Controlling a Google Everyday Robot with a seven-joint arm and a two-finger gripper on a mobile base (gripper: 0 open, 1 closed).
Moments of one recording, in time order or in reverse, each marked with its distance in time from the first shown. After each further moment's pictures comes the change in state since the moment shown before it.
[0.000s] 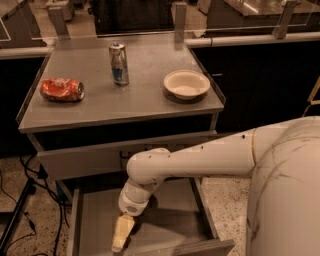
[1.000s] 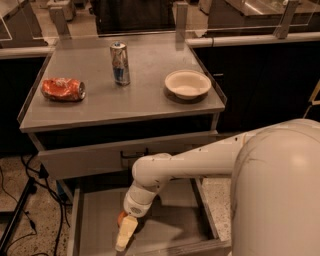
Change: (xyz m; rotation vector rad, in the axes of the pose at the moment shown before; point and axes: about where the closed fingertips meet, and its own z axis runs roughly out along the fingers) arm 0.021 -0.018 0.029 -0.022 0.000 0.070
